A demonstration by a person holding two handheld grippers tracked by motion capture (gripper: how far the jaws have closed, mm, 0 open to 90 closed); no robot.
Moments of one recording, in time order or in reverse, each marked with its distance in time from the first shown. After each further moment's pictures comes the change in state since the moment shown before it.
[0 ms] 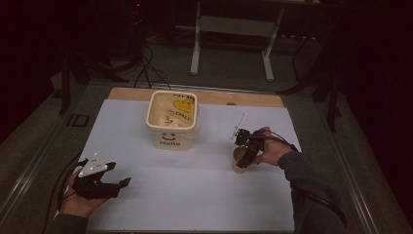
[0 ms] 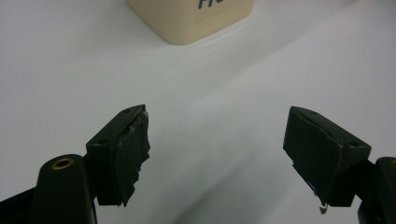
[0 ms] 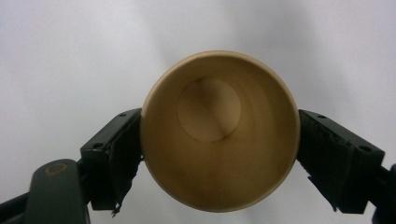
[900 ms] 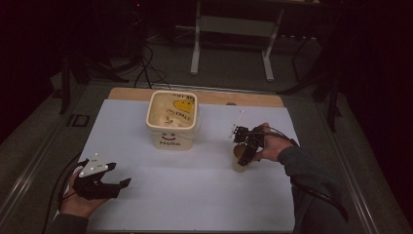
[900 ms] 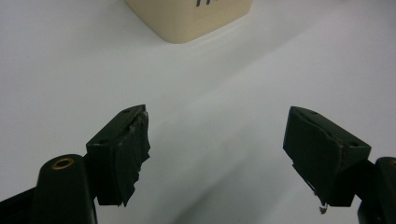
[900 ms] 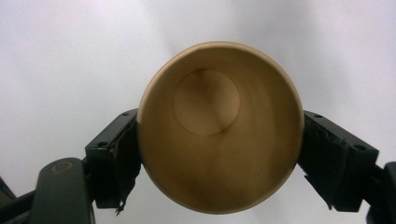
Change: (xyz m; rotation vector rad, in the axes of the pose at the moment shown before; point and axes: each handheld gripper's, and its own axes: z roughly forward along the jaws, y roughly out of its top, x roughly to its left) left arm -0.001 0.000 0.001 0.005 -0.005 0.002; right arm -0.001 0.009 -0.012 0.059 -0.007 -0.028
